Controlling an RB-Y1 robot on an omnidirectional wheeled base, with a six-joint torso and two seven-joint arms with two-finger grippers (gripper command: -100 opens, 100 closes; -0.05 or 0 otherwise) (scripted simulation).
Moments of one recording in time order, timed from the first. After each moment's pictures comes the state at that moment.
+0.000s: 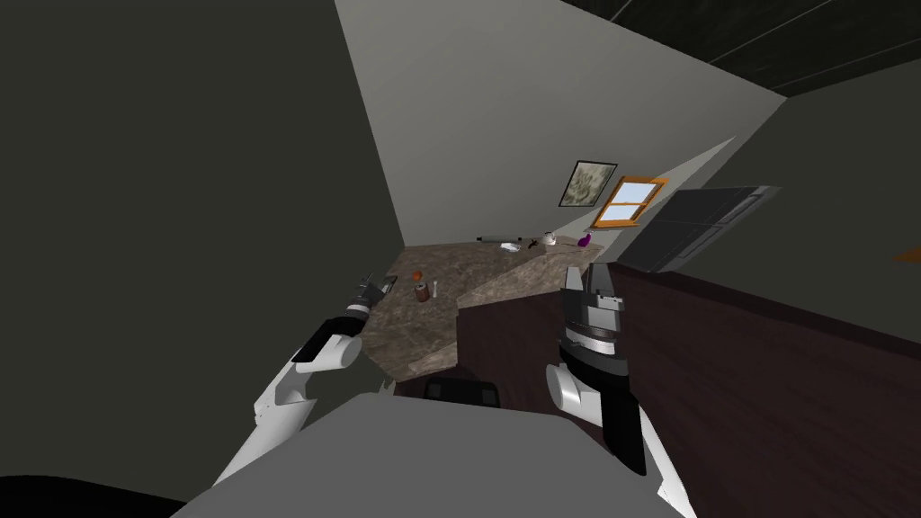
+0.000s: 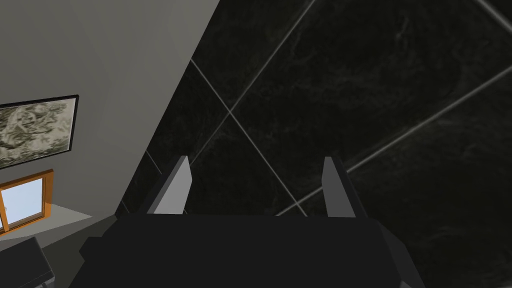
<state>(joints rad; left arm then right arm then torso) 0.35 0.34 0.25 -2.06 0.40 0.07 0.28 0.48 0.02 -0.06 -2.38 0.08 -0.57 0.13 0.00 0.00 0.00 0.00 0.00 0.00</state>
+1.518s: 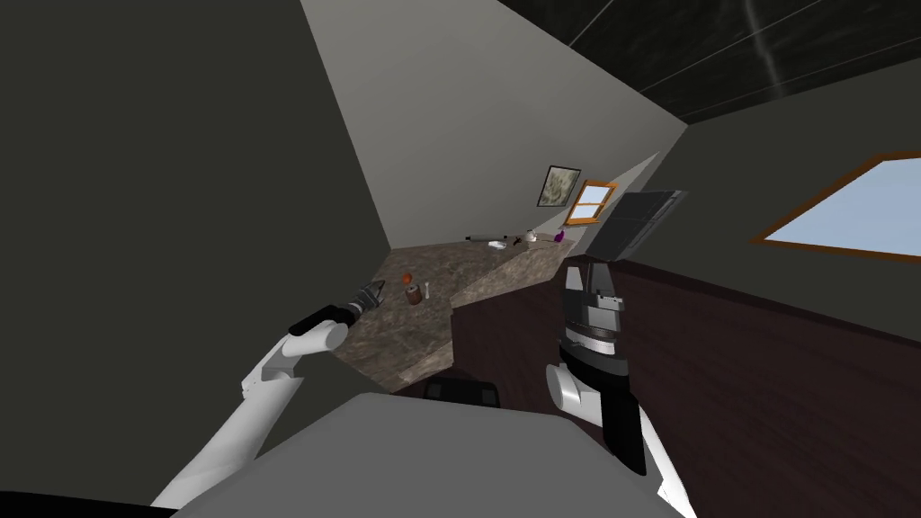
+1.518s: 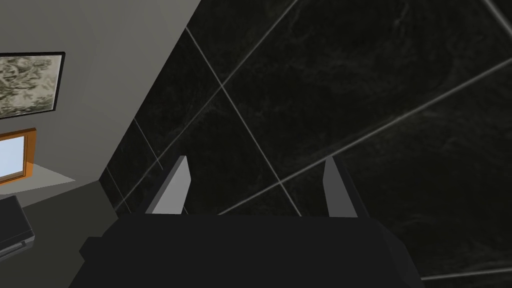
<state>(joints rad) 0.25 0.50 0.35 -1.88 0.61 0.52 0.39 0.48 0.02 -0.06 -2.38 0.08 -0.57 0.13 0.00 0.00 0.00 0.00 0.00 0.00</state>
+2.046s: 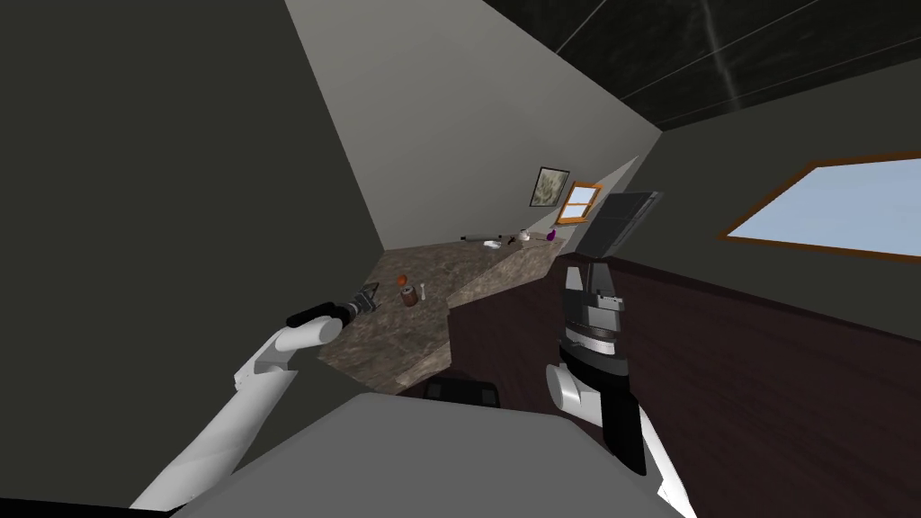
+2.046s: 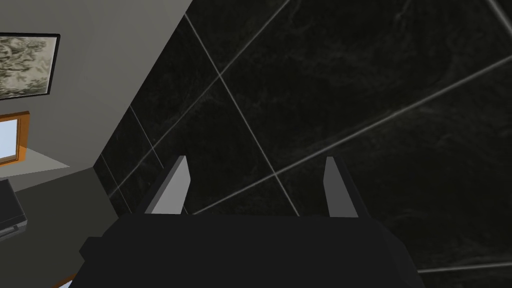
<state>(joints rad) 0.22 0.57 0.38 -1.83 0.67 0.68 0.43 0.48 0.02 -0.06 -2.38 0.08 -0.57 0.13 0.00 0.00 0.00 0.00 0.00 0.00</state>
